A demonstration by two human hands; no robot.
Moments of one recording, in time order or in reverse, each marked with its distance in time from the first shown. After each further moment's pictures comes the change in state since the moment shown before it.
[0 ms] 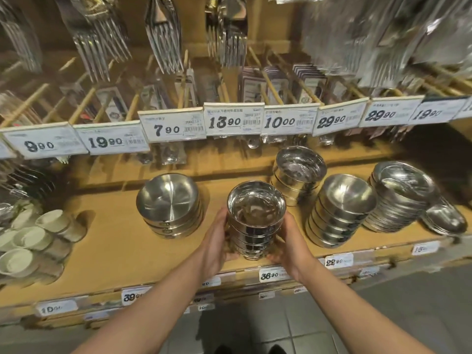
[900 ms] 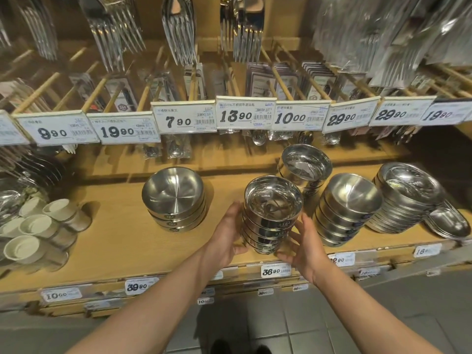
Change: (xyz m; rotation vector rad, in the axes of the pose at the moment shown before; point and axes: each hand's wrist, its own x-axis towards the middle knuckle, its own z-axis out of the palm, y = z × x) left_hand -0.005 0.008 0.019 -0.012 0.040 -0.034; right_hand -0.008 -0.001 -0.025 0.101 0.092 0.037
